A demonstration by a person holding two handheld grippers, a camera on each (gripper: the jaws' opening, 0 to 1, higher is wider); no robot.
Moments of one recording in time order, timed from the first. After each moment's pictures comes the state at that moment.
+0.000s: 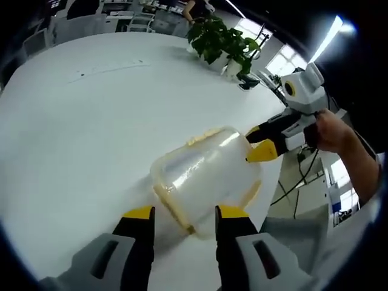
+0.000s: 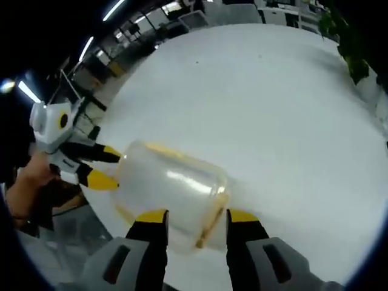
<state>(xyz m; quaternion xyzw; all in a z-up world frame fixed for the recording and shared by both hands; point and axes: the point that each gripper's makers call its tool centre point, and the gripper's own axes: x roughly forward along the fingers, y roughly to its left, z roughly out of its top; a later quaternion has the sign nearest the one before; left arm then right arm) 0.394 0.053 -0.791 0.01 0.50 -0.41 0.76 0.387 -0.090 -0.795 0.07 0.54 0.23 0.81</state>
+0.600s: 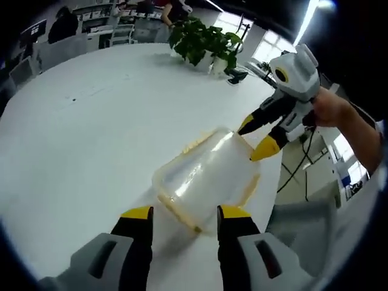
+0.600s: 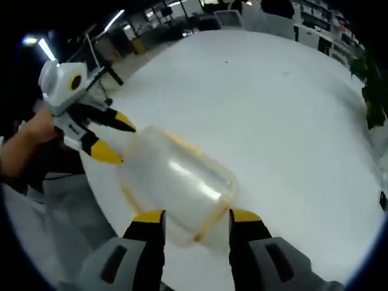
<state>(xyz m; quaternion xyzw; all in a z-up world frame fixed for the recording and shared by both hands) 0.400 0.056 -0.780 0.11 0.45 -0.46 0.76 0.382 -0.085 -0.784 -0.04 0.53 0.30 0.79</state>
